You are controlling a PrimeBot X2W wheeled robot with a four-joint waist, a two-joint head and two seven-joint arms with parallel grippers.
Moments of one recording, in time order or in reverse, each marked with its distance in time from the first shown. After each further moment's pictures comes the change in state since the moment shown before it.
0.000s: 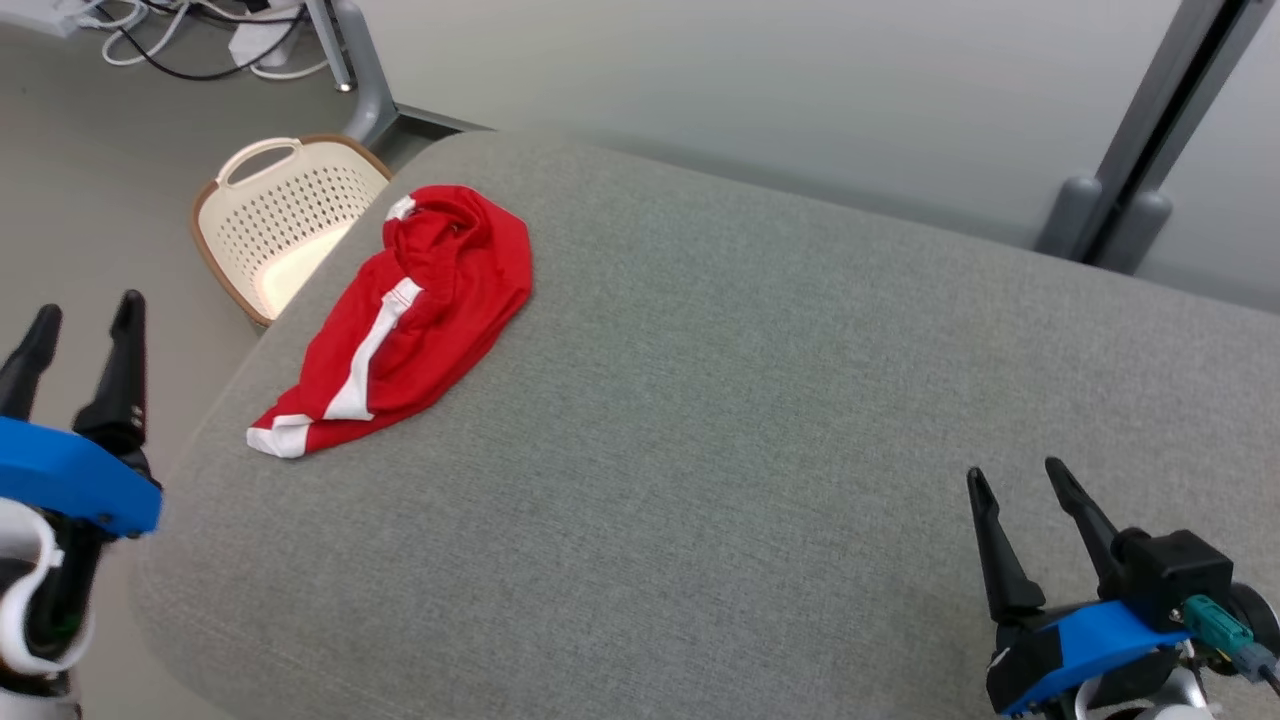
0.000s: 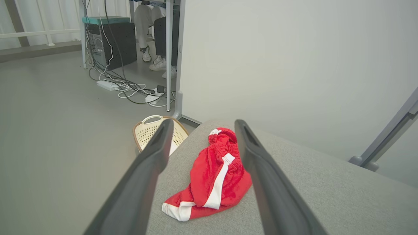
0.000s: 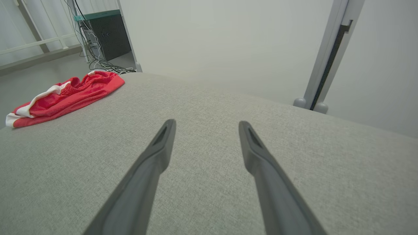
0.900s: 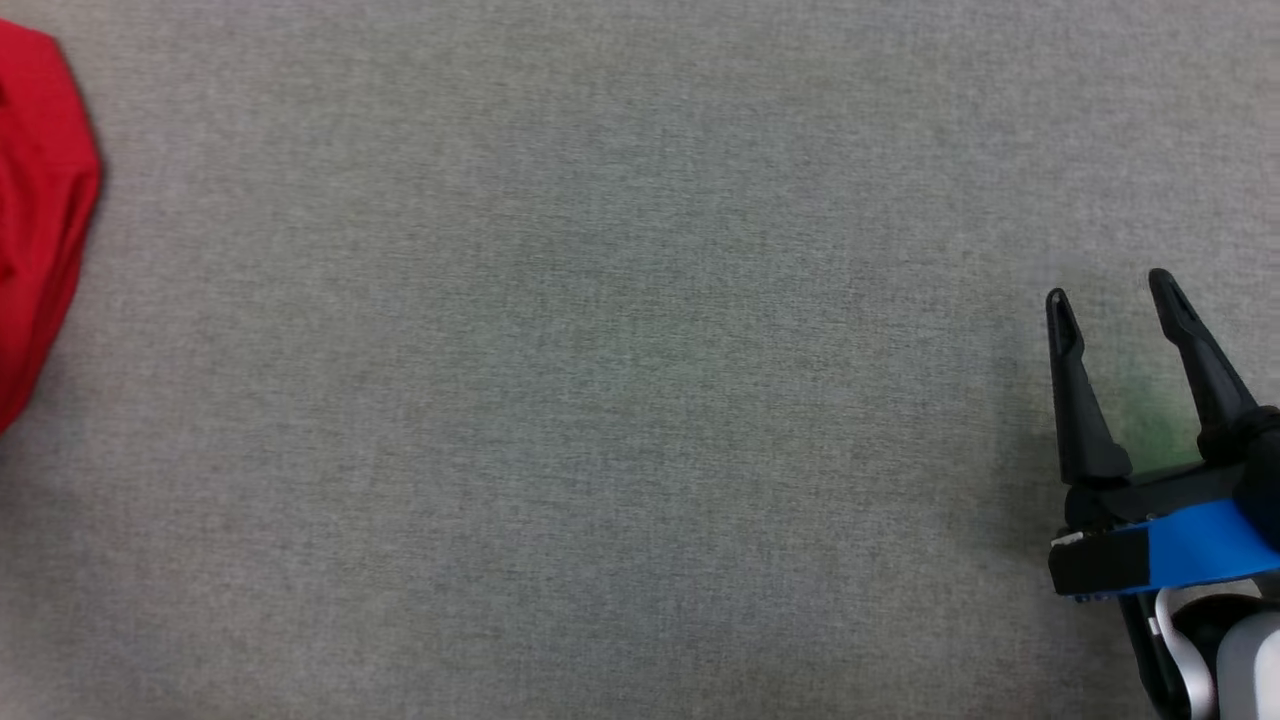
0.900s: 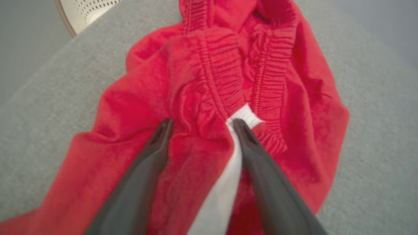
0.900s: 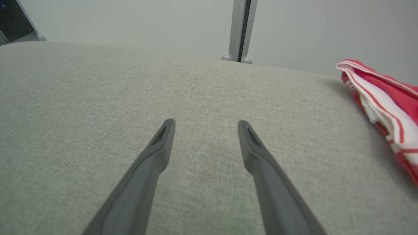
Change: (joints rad) left arm -0.385 0.139 0.004 0.625 -0.291 -0.077 0.126; right arm -0.131 -0.028 -0.024 -0.336 -0.061 0.000 0.111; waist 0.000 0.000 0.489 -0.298
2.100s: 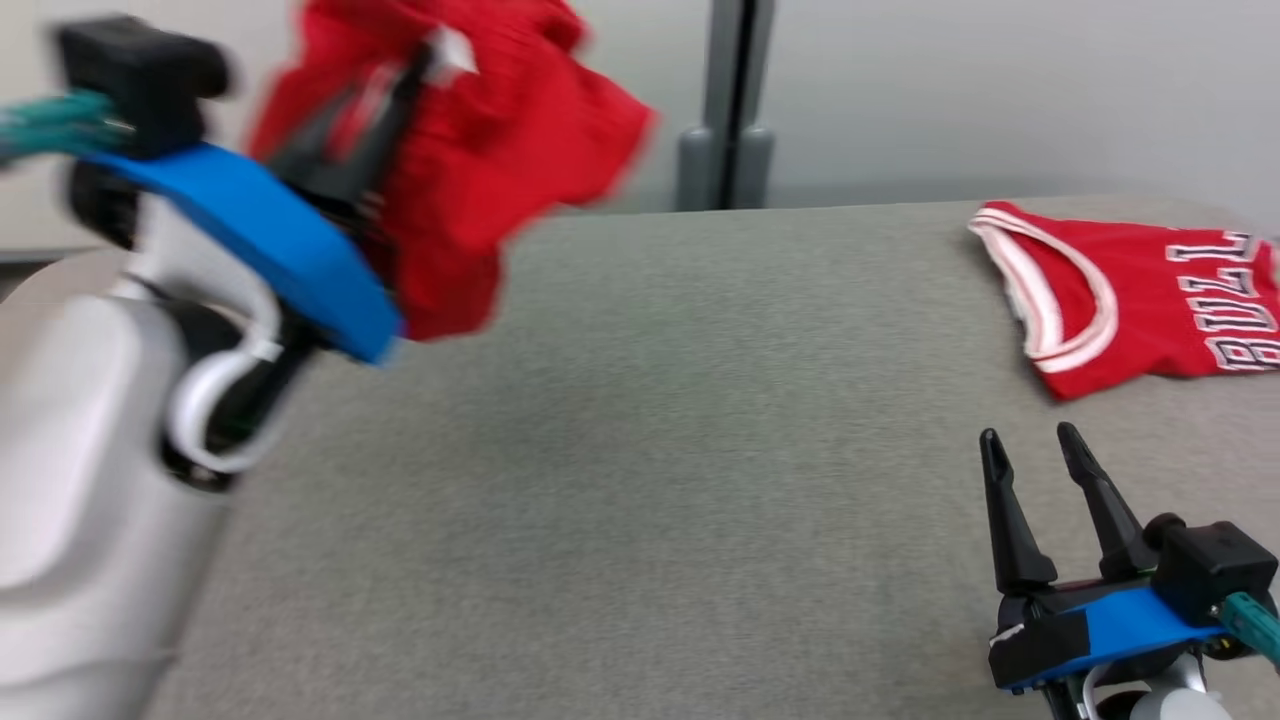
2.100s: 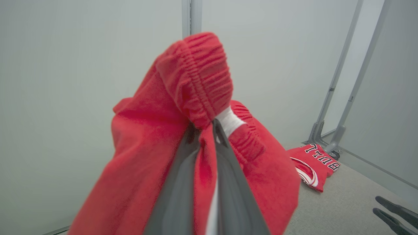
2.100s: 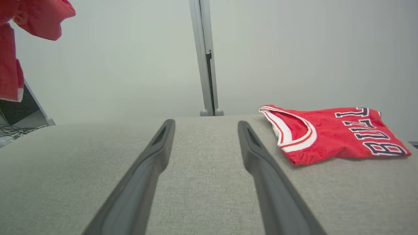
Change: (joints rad) left arm -0.129 -0.097 -0.467 -0.616 0.077 0.002 -0.030; right arm 0.086 0.029 0.040 0.313 0.164 0.000 -0.179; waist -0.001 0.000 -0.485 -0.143
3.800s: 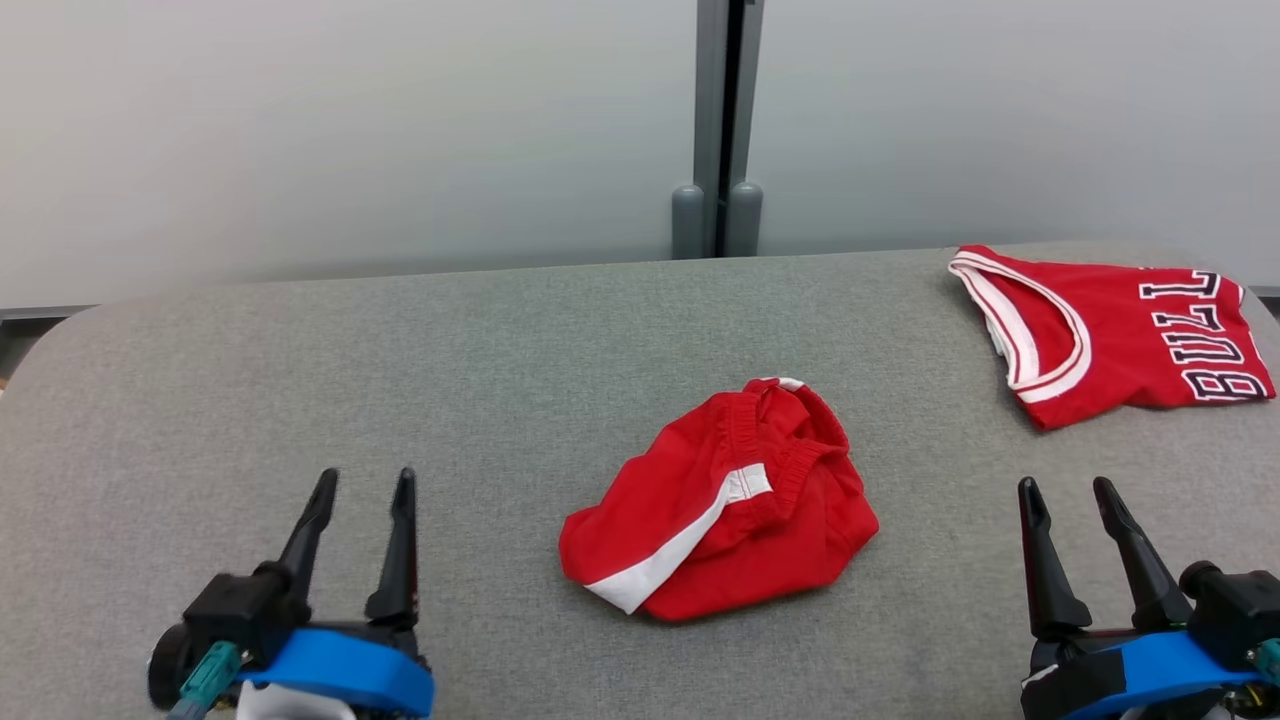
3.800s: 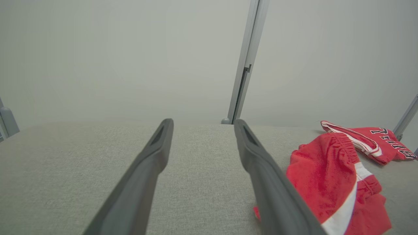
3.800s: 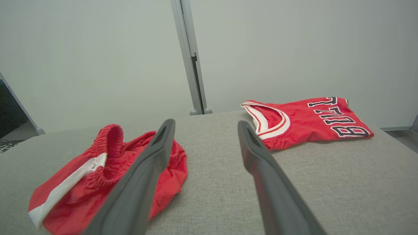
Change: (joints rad) left arm 0.665 -0.218 0.131 0.158 0.356 0.141 -0.569; right arm 0.081 0.001 -0.060 0.002 0.035 0.000 0.001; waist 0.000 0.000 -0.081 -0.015
